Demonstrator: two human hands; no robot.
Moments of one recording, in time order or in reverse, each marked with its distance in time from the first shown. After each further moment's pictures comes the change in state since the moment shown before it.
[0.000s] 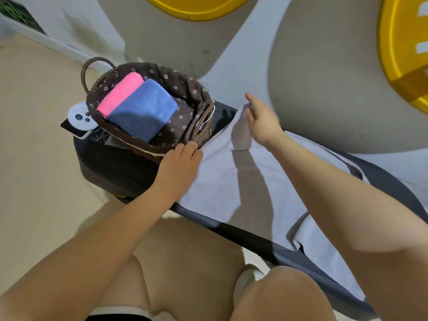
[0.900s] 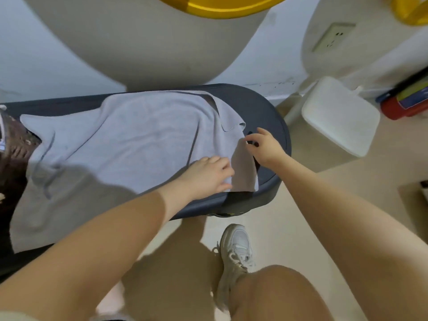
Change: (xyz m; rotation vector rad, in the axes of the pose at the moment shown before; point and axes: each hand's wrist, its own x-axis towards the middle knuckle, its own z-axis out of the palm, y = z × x) left_hand 0.018 0.268 0.009 -0.323 -0.327 1.080; right_hand -0.264 0.193 -0.088 -0.126 0.133 0.796
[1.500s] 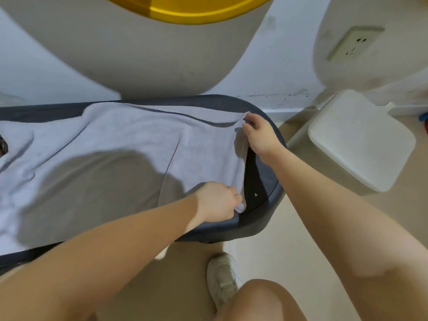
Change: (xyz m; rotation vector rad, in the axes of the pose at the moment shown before) left_hand 0.089 0.046 0.016 0.016 -0.296 -0.081; right_hand 0.082 0.026 -0.035 0.614 0.011 -0.066
